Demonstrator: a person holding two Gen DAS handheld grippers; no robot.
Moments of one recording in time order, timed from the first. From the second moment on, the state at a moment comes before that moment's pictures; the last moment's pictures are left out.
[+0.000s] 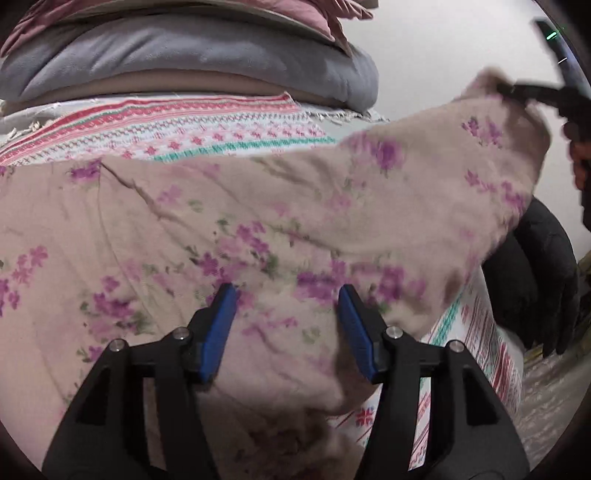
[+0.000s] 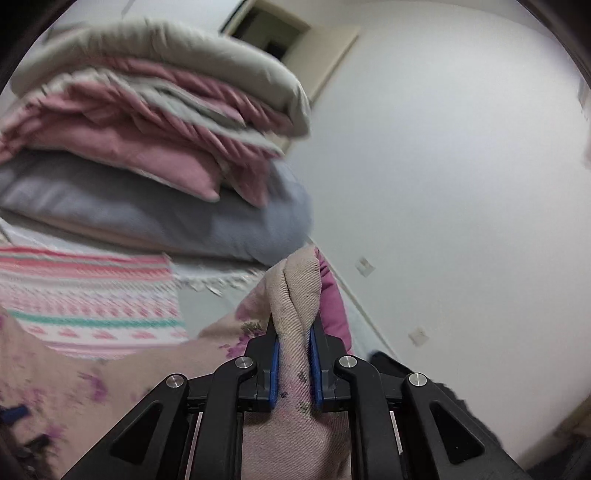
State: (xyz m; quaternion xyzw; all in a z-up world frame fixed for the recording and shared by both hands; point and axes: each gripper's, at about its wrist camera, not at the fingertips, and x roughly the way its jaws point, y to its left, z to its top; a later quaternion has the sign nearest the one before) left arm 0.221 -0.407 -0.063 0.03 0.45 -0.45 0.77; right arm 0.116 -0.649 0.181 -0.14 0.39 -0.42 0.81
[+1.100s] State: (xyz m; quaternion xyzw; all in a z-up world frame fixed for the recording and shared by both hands) left arm 0.196 -0.389 -0.059 0.03 0.39 -0.51 0.76; right arm -0.081 -0.652 0.021 0.29 0.30 -0.38 0.83
